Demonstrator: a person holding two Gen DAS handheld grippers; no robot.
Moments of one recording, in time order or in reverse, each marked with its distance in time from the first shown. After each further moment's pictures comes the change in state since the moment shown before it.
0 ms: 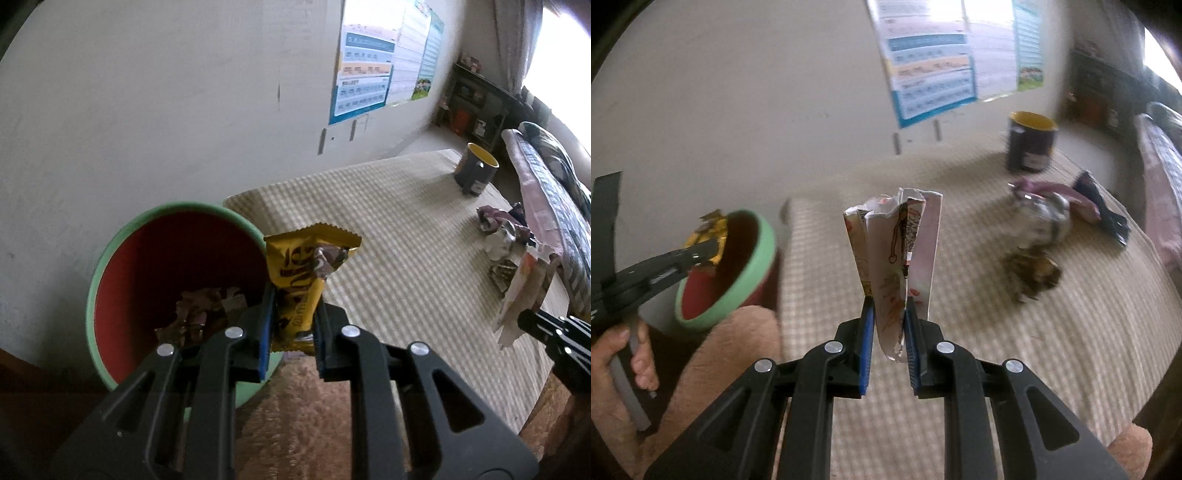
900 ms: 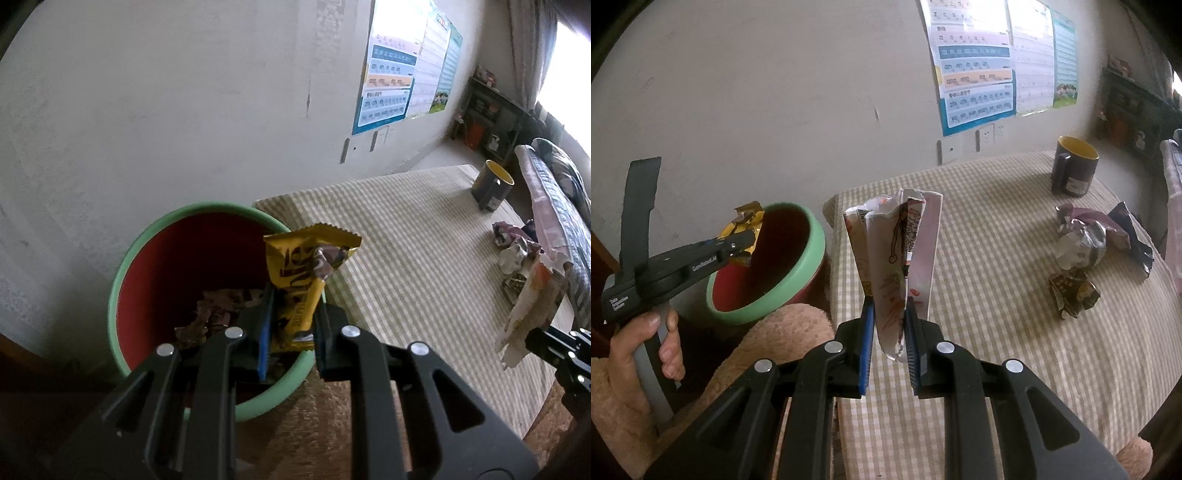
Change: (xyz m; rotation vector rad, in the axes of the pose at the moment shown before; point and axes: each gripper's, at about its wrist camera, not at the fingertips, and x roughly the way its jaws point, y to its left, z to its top) left arm -0.009 0.027 -0.001 -0.050 -0.030 0.044; right arm -0.006 0.044 0.005 -0.082 -0.006 0.067
